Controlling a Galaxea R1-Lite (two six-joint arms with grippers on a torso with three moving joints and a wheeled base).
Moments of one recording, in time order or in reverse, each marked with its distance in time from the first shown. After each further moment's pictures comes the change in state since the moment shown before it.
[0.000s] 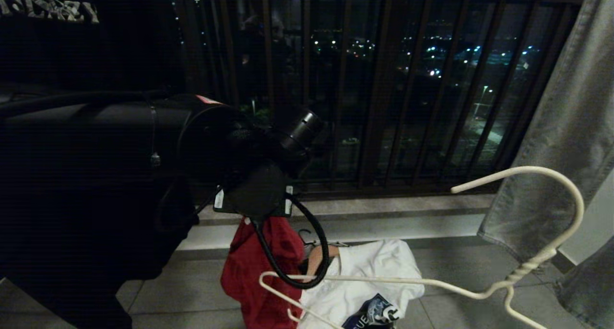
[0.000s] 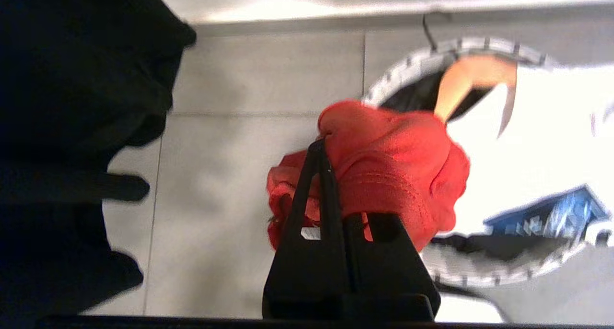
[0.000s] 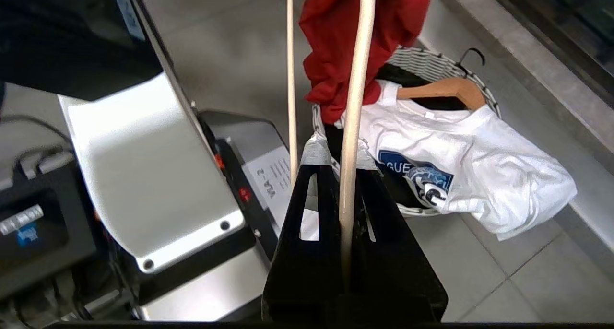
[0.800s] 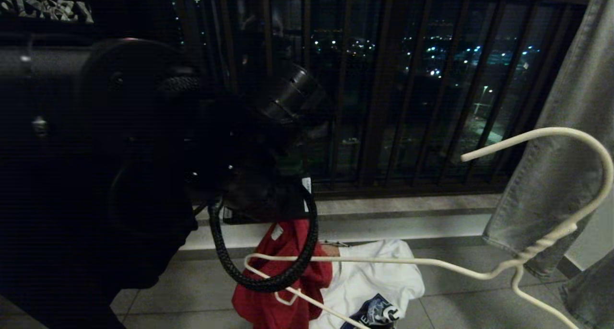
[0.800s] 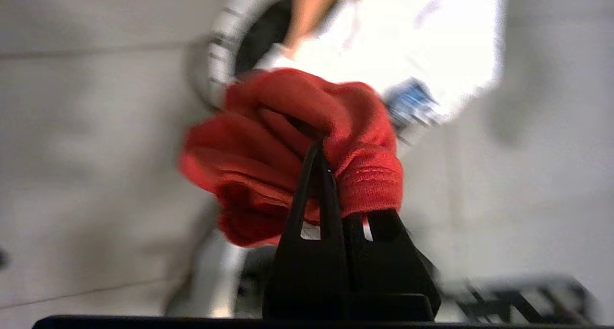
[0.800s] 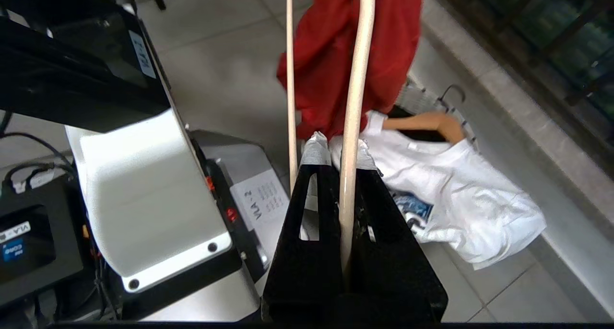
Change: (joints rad) left arm -0.044 -0.111 -0.050 0.064 -0.406 -0.110; right arm 0.014 0.011 -0.064 -0.014 -0.009 -0.049
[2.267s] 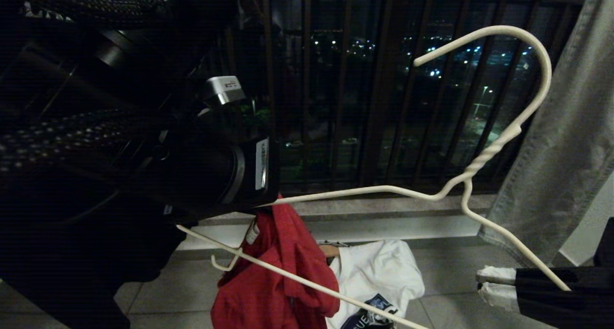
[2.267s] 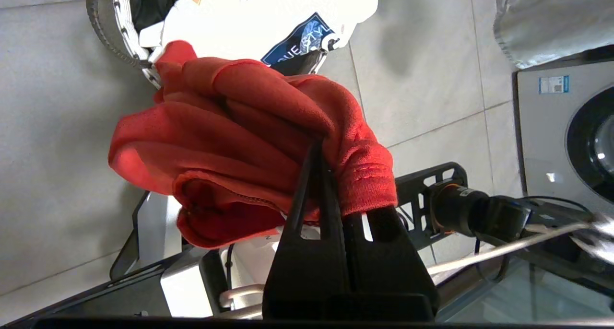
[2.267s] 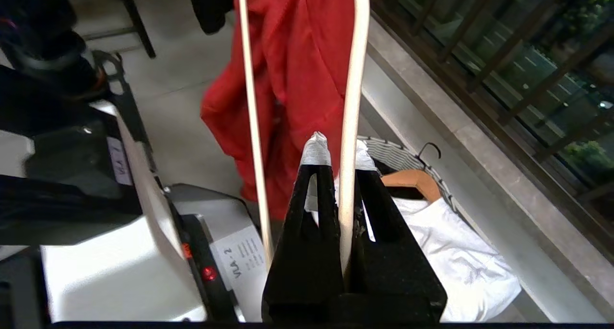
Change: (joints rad) left arm 0.000 -0.213 -0.026 0.121 -0.259 -0.014; right arm -0.024 0.157 -0.094 -0.172 0.001 -0.030
